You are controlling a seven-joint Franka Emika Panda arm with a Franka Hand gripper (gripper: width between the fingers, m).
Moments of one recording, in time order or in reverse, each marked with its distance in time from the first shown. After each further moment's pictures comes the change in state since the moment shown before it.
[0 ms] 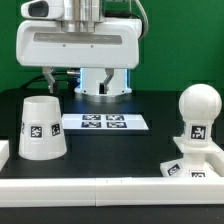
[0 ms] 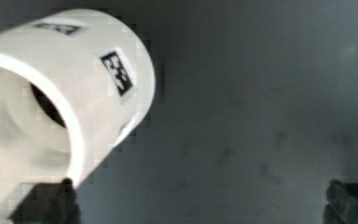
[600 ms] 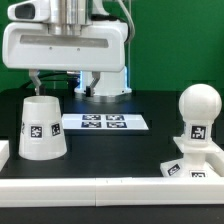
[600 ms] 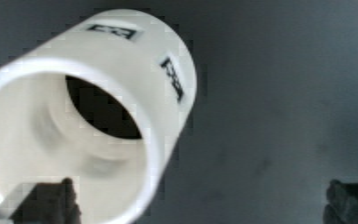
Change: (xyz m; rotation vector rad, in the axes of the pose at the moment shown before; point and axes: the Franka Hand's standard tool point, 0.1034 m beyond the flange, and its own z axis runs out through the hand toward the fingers) arm -0.004 0.027 0.020 -0.019 0.011 -0.038
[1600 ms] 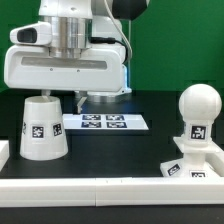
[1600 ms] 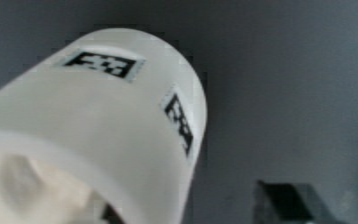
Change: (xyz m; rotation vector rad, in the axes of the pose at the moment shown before) arm -0.006 -0.006 0.022 -0.013 -0.011 -0.022
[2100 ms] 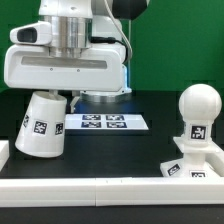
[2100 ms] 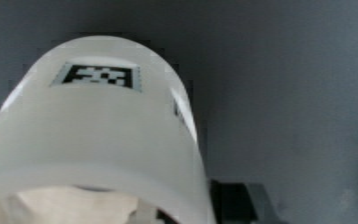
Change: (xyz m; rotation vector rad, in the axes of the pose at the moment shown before) arm 0.001 0.000 -0.001 0.000 0.002 0.000
